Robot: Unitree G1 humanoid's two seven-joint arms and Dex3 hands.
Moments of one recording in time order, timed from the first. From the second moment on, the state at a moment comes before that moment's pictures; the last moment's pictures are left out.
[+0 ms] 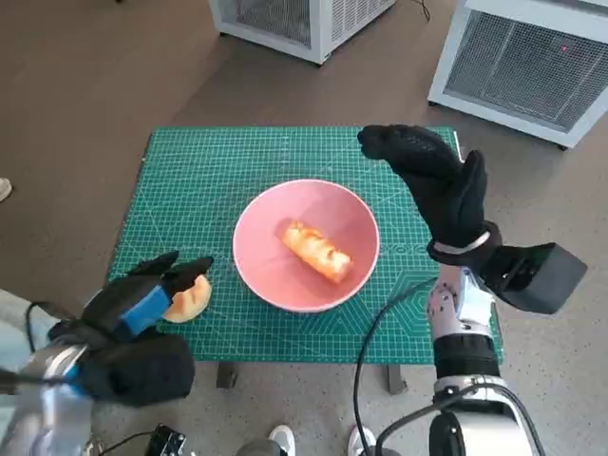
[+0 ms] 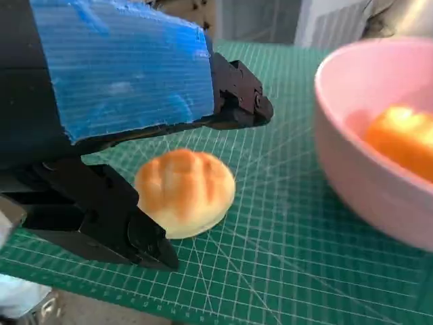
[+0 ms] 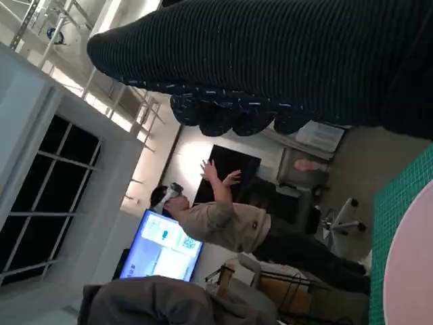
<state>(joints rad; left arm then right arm) -0.02 0.69 -0.06 -0.32 0.59 0.25 -0.48 -0.79 -0.04 -0.24 0.81 0.45 -0.71 0.87</state>
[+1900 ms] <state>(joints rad) -0.22 0.68 0.07 -0.50 0.61 0.21 -0.39 -0.78 -0.04 -0.24 0.78 0.45 -0.71 0.87</state>
